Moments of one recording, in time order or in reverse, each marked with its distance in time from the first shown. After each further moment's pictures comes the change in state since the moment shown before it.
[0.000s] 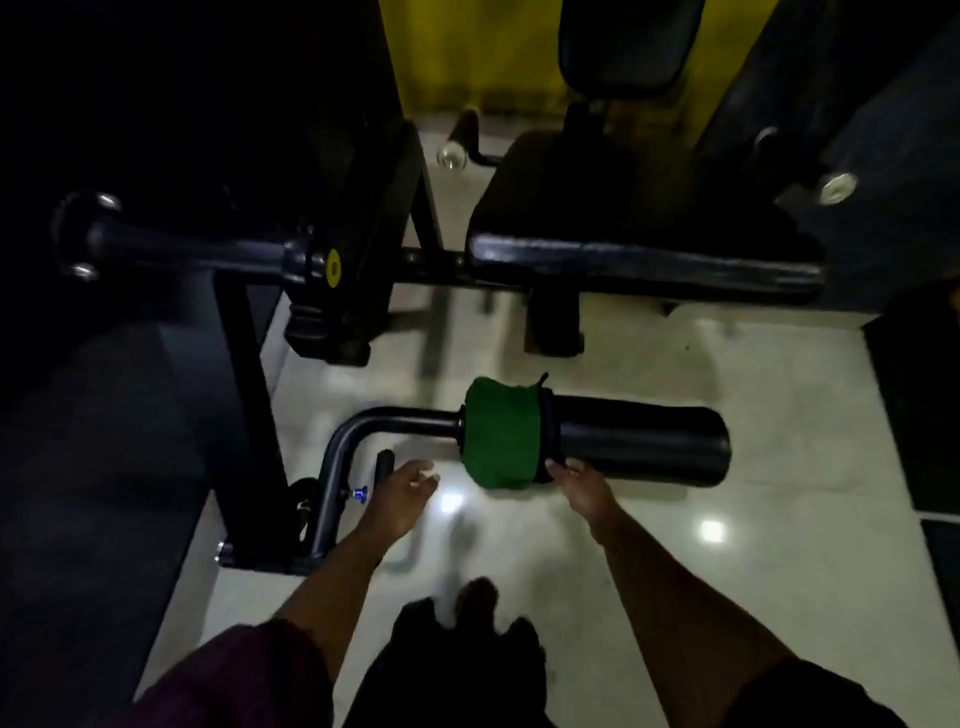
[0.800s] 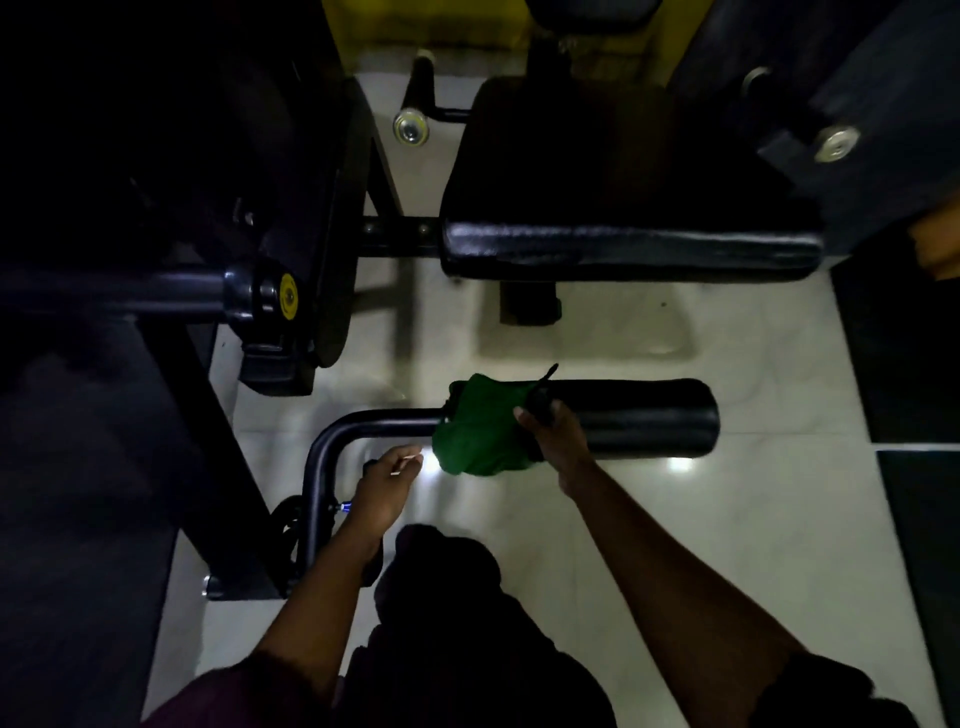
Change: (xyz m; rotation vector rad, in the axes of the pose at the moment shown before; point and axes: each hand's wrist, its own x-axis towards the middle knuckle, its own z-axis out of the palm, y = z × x) left_hand 0.054 0.013 -0.026 -0.083 -0.034 -0.060; right_hand 0.004 -0.082 0.003 0.344 0.118 -0.091
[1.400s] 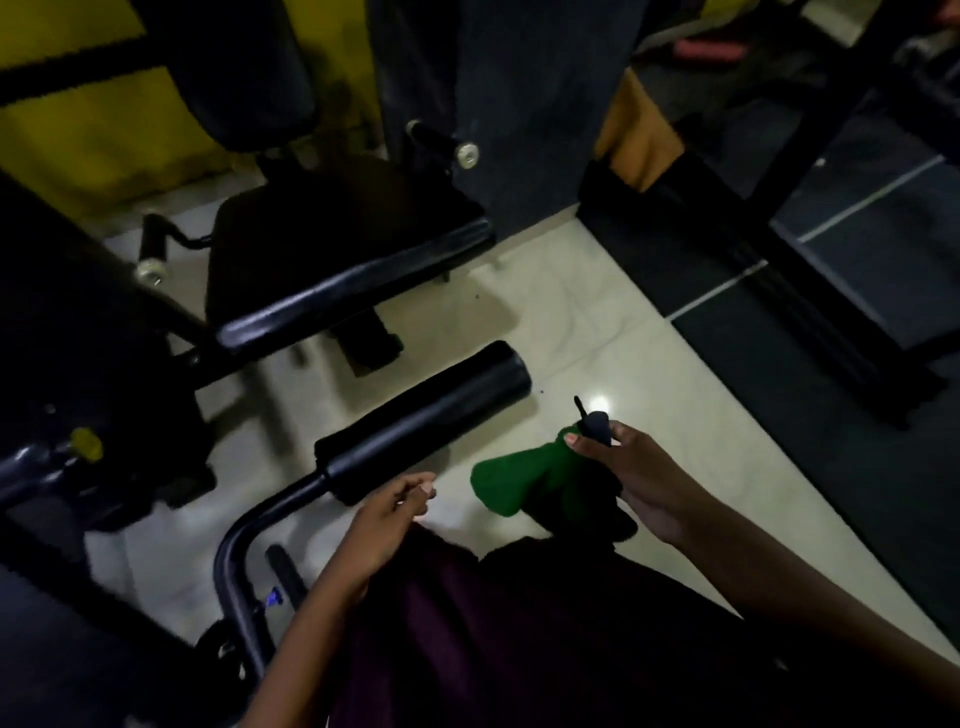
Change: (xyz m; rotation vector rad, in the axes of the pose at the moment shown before) left_hand -0.169 0.086 0.098 0.304 -0.535 0.314; right_hand -0.259 0.026 -0.235 0.560 0.172 0.064
